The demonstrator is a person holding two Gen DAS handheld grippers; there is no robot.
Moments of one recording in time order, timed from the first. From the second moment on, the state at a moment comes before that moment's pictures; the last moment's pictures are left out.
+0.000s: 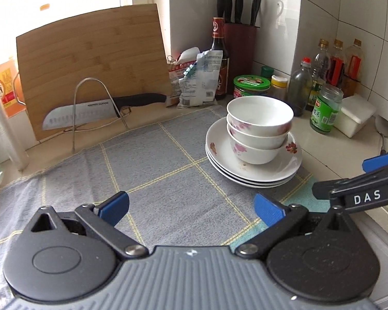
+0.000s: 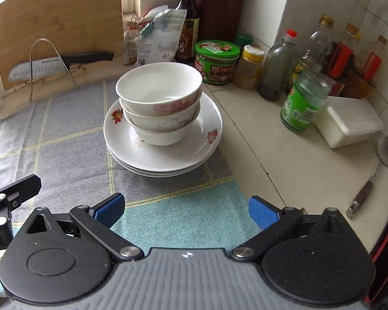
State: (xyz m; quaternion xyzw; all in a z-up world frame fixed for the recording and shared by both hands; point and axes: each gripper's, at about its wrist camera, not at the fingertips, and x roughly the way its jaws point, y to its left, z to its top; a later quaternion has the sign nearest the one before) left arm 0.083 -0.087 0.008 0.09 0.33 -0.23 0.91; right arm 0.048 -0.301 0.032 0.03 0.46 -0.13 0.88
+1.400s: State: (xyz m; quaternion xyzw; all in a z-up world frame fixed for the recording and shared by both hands) left arm 0.054 -0.072 0.046 0.07 0.29 -0.23 0.93; right arm 0.009 -0.276 0.072 0.05 0.41 -0.14 0.90
